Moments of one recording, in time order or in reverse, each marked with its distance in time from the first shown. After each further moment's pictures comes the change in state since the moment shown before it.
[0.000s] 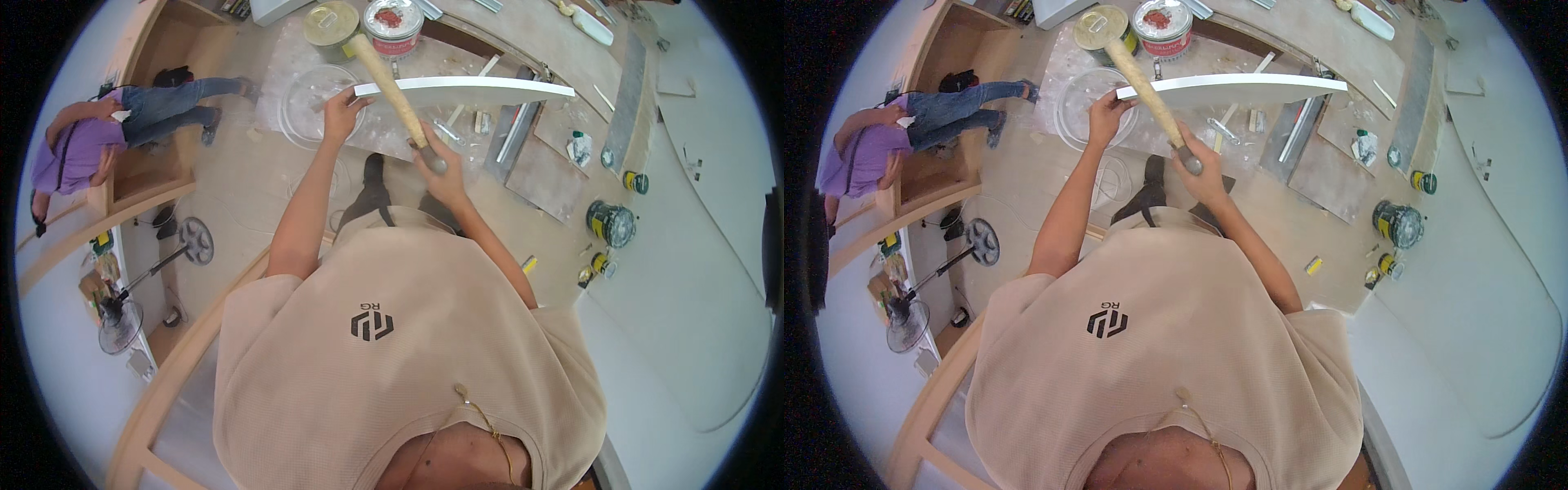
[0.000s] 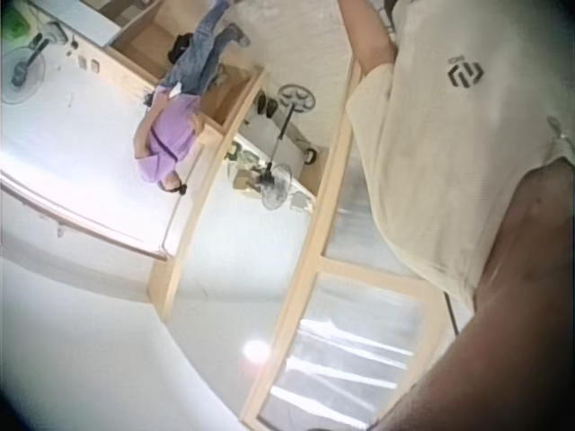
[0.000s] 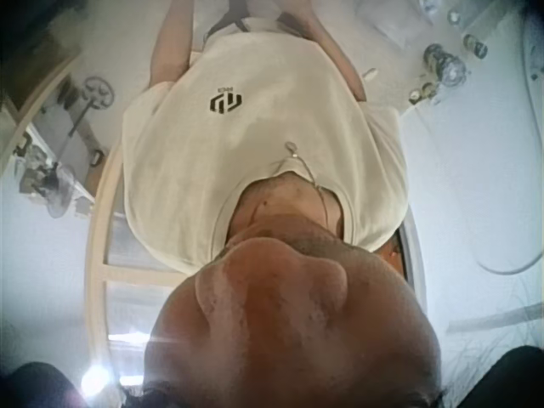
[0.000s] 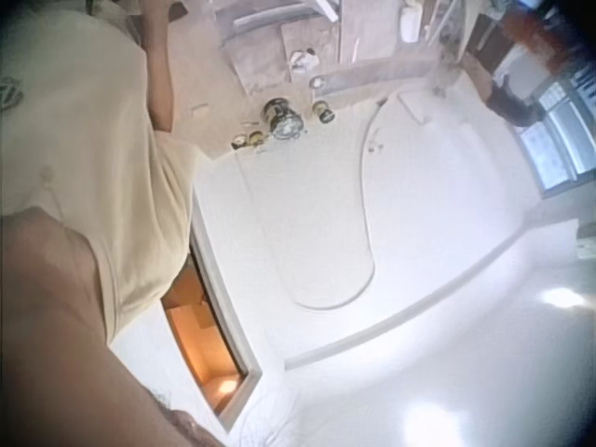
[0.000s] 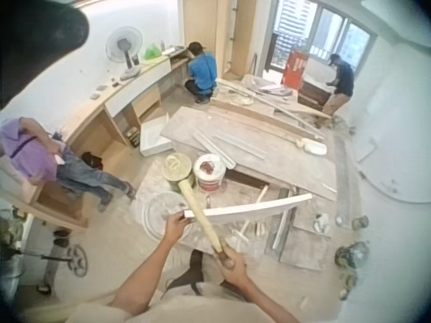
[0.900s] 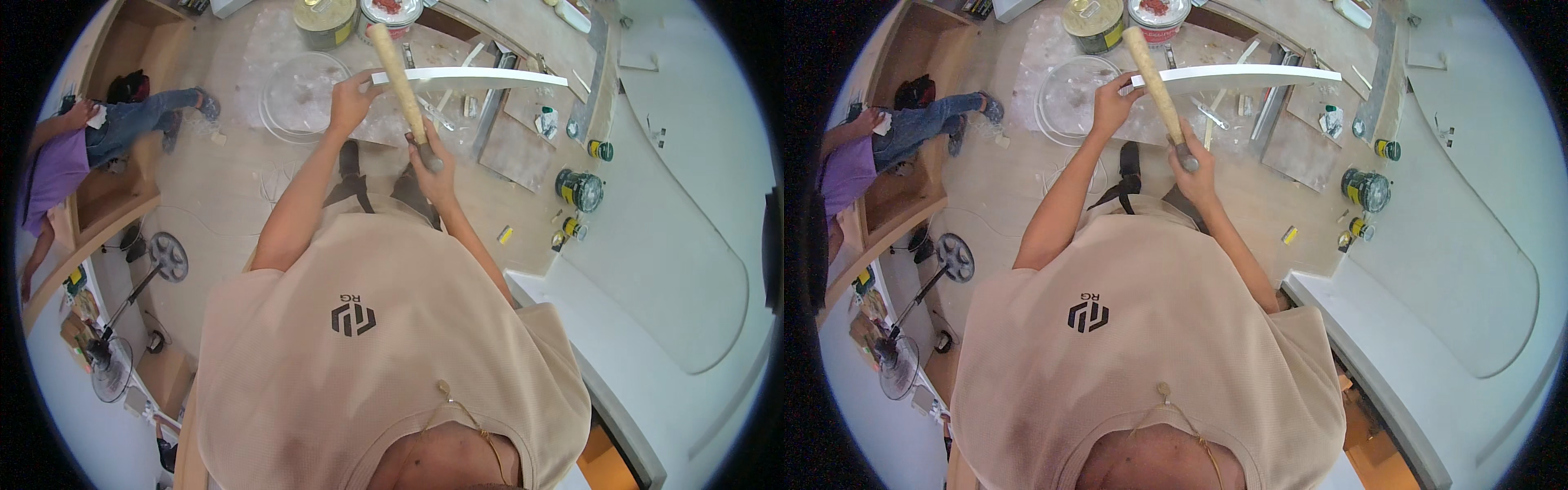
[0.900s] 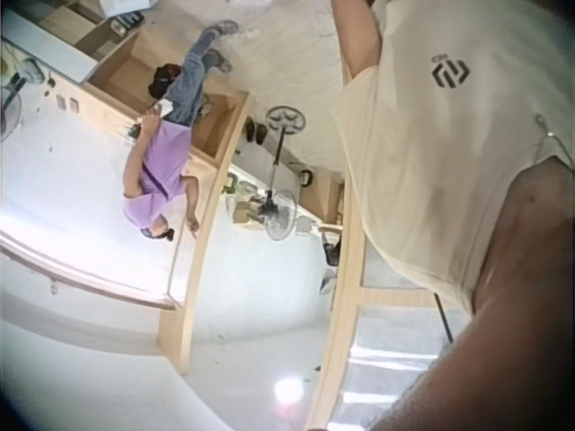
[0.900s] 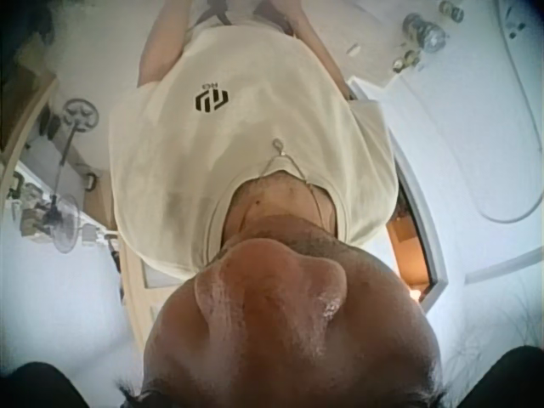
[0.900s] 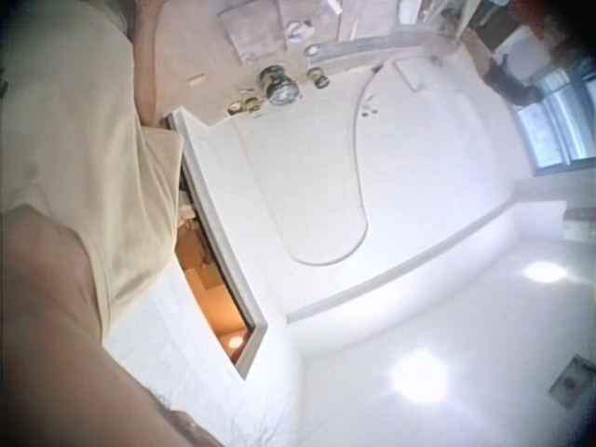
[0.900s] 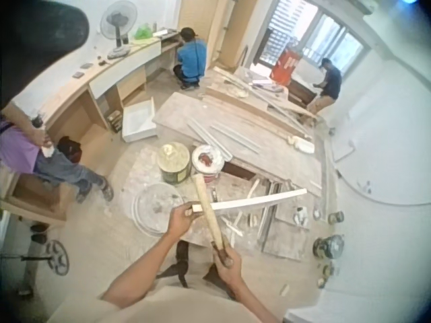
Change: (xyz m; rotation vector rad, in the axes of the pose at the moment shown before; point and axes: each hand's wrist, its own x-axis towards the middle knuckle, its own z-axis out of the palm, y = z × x) left_hand 0.001 0.042 -0.011 0.227 -0.054 0.079; right_hand -0.014 -0.022 0.074 -0.133 0.154 0.183
